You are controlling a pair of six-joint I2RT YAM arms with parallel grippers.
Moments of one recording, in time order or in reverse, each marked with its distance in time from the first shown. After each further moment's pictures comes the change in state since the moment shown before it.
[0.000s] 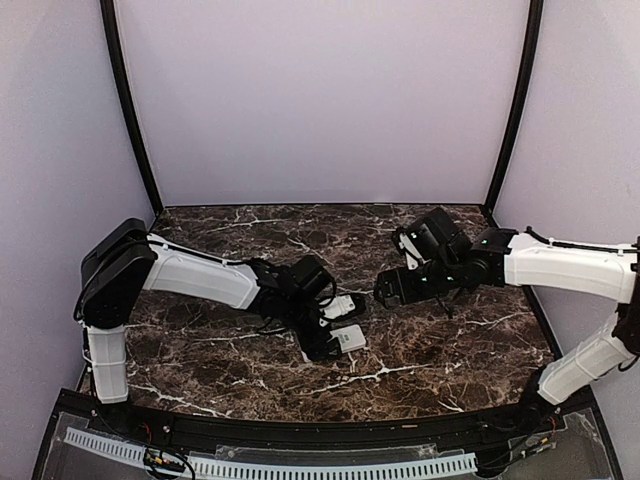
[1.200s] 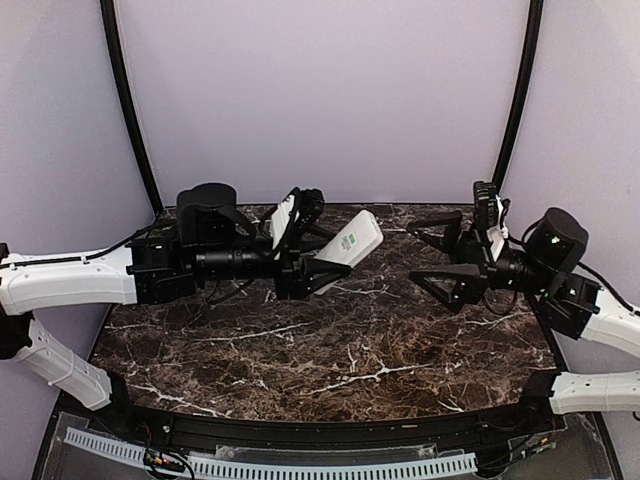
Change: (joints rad) left arm -0.069 -0.635 -0.177 0.406 0.019 -0.016; right arm -0.020 -0.627 -0.350 0.814 -0.689 -0.316
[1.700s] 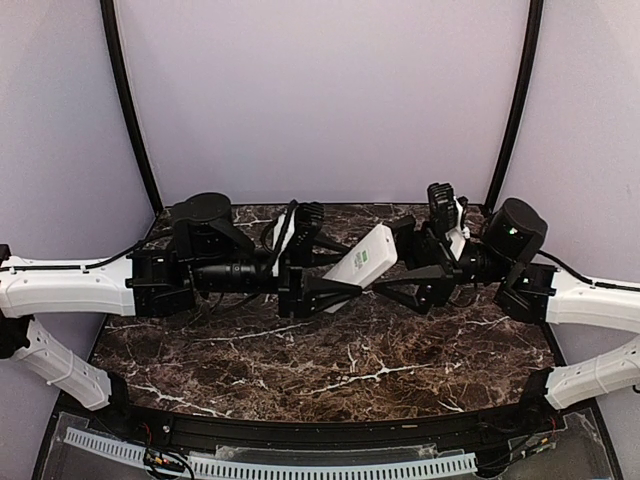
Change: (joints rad) left arm -0.071 -0.024 -0.040 0.142 0.101 -0.009; right arm 0.098 0.306 0.076 0.319 -0.236 0.040
